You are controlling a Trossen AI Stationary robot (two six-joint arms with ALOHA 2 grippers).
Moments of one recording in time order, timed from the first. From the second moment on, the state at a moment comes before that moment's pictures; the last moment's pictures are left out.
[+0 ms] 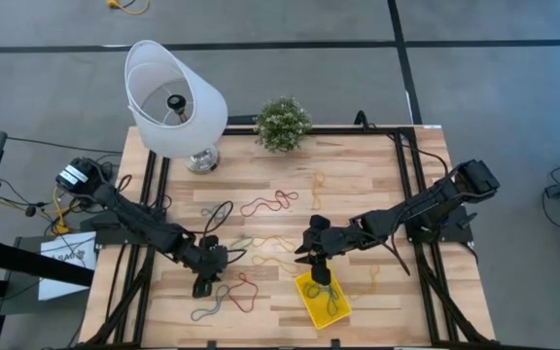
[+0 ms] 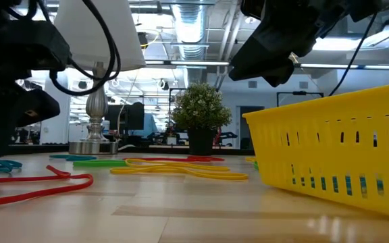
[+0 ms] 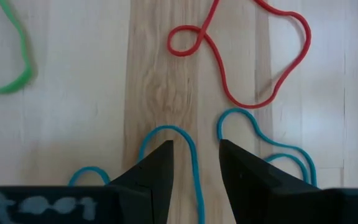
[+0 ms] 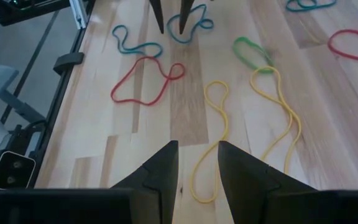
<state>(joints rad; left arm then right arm) -0.56 1.41 0.58 -0.19 0.01 -0.65 0.35 1.59 0.87 0.06 0.10 0.38</state>
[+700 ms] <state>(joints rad) -0.60 1.54 0.65 -0.21 -0.10 -0.57 0.35 1.59 0.87 0.06 0.10 0.38</state>
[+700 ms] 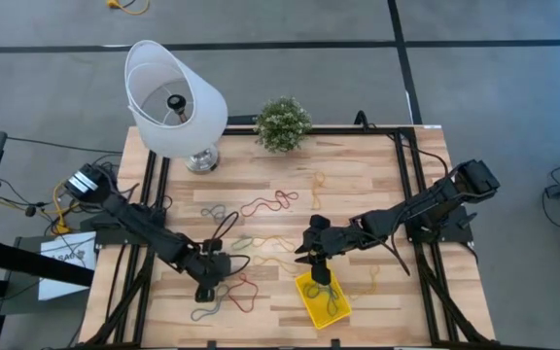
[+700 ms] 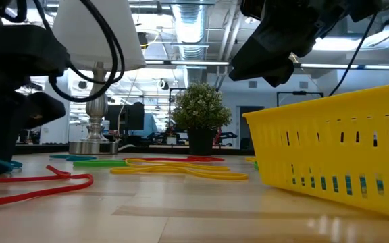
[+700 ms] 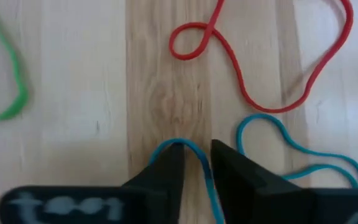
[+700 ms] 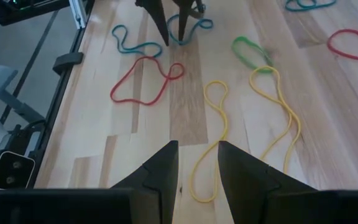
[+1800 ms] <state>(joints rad) -0.37 1.82 1.09 0.55 -0.09 0.16 0.48 1.07 0.87 -0.32 0.50 0.65</state>
